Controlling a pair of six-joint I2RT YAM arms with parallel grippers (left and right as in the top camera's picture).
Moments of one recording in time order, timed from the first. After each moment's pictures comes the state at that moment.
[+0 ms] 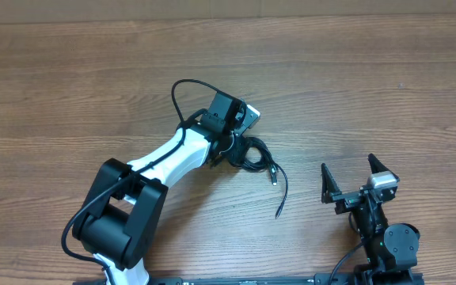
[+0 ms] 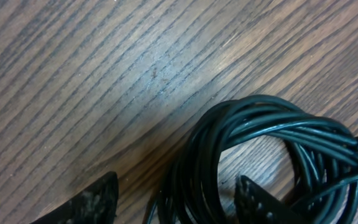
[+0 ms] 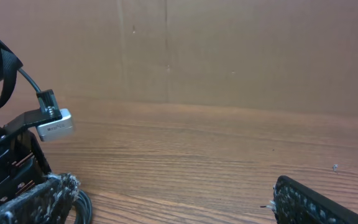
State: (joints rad) left arm -0.52 1.88 1.13 -0.35 0.14 0.16; right arm 0.11 0.01 0.02 -0.03 -0.10 0.02
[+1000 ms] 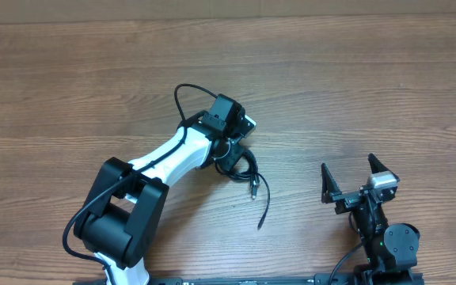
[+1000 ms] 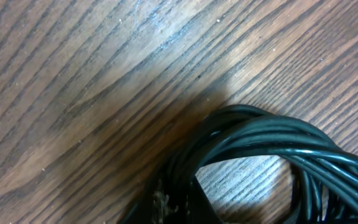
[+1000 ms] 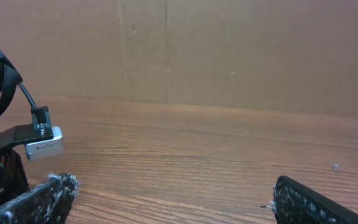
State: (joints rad) left arm -0.52 1.89 1.15 -0.51 0.10 0.19; right arm 0.11 0.01 0.02 -0.03 -0.10 0.02
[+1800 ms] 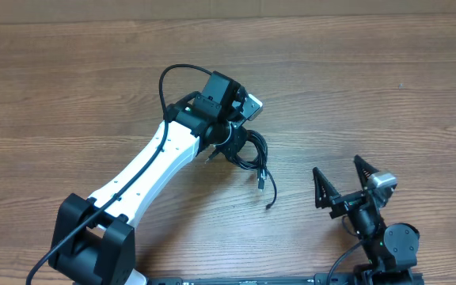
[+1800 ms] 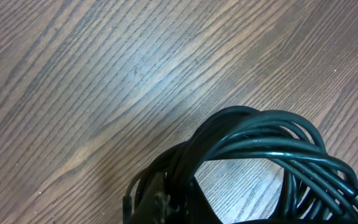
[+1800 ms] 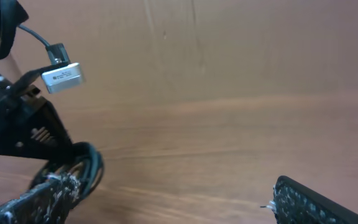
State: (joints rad) left arm -0.52 1.71 1.32 -0.75 0.20 0.19; right arm 0.11 0.01 0.02 -0.04 -0.24 0.24
